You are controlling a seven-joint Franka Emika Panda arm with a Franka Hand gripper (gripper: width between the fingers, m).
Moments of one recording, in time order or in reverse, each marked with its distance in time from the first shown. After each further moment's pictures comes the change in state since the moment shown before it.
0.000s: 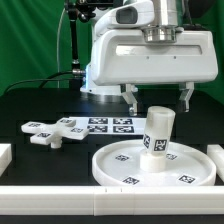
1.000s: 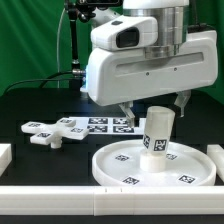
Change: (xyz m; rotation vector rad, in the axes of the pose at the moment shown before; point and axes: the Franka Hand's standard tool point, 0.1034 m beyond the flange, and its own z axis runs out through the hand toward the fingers) arm 0.001 0.004 0.010 0.105 -0.287 -0.025
